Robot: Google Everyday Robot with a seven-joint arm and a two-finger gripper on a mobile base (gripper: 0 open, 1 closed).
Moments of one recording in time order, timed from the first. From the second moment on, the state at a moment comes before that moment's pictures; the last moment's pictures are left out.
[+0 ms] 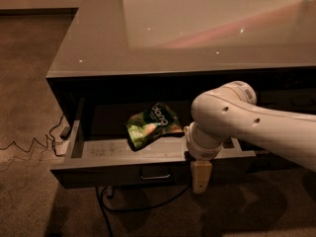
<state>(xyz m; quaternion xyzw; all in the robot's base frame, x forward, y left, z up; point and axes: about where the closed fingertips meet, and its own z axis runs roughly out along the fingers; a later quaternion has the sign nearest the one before) 0.469 -0.109 0.666 -0.72 0.69 0.00 0.09</state>
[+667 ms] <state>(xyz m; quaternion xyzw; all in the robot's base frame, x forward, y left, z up) 0.451 -0.116 0.680 -0.72 0.69 -0.02 0.11</state>
